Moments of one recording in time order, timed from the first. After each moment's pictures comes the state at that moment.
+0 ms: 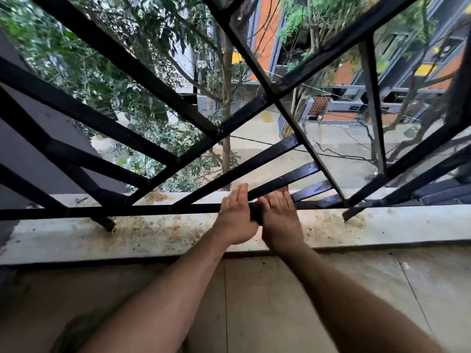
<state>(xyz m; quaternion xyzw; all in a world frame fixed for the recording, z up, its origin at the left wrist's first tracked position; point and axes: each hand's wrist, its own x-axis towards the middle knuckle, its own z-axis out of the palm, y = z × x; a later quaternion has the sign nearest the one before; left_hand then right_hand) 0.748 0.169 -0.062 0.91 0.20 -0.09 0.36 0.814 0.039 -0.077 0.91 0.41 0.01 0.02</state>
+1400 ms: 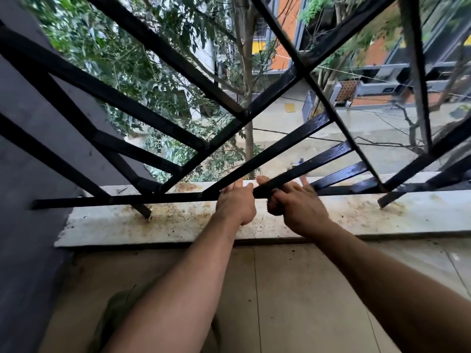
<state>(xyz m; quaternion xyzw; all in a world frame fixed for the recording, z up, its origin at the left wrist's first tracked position) 0.719 0.204 -0.032 0.94 0.26 -0.17 0.17 0.818 0.039 -0.077 0.85 0.52 0.00 -0.09</state>
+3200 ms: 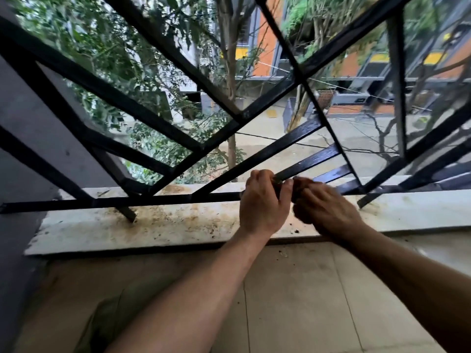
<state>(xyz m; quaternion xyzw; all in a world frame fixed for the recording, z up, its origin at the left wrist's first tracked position) 0.730 0.137 -0.026 0.88 0.24 0.20 0.36 0.829 -0.028 -0.015 0.80 0.57 0.19 0.05</state>
